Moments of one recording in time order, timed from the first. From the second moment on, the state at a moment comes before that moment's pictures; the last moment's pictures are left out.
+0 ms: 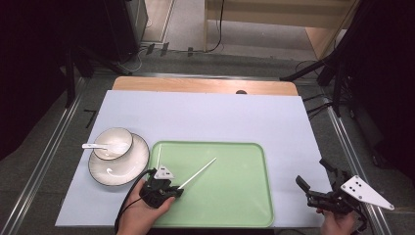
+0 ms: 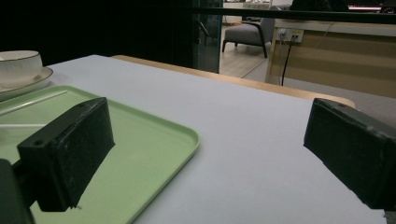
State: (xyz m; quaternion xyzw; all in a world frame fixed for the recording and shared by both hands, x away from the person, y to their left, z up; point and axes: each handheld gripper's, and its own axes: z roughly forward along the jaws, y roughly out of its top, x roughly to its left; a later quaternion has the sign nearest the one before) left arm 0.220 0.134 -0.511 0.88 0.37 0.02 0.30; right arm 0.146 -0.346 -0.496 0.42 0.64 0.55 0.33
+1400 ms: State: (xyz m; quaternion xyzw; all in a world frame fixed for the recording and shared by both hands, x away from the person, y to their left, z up) left arm 0.263 0.078 -0.515 0.88 0.34 0.02 0.32; right arm 0.147 -0.346 -0.496 0.42 0.64 0.55 0.32
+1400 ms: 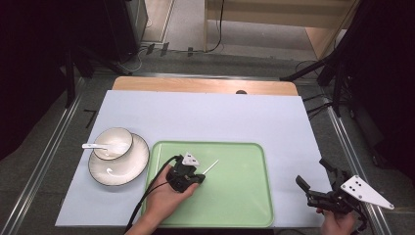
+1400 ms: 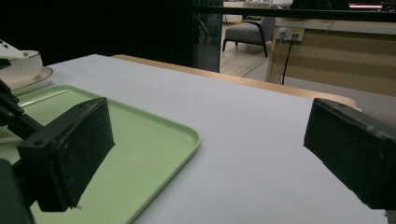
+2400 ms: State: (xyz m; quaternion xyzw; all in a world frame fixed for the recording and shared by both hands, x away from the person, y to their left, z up) left arm 0.281 0.159 -0.516 0.80 0.49 0.05 0.34; right arm 0.148 -0.342 -0.497 0.43 0.63 0.54 0.35
